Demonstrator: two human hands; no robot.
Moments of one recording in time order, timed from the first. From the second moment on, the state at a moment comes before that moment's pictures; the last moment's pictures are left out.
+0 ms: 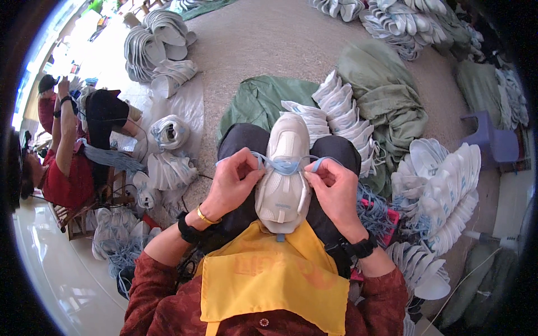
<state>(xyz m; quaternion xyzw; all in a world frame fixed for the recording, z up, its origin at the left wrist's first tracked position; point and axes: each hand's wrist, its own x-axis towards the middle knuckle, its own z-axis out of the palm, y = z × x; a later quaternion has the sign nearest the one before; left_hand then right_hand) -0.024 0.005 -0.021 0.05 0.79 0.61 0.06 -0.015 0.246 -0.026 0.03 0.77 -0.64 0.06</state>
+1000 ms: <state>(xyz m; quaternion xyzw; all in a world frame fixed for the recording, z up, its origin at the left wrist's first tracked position) -0.019 0.019 -0.020 0.10 0.84 0.53 -0.06 -0.006 0.238 -0.006 -0.08 0.89 -0.45 -0.01</state>
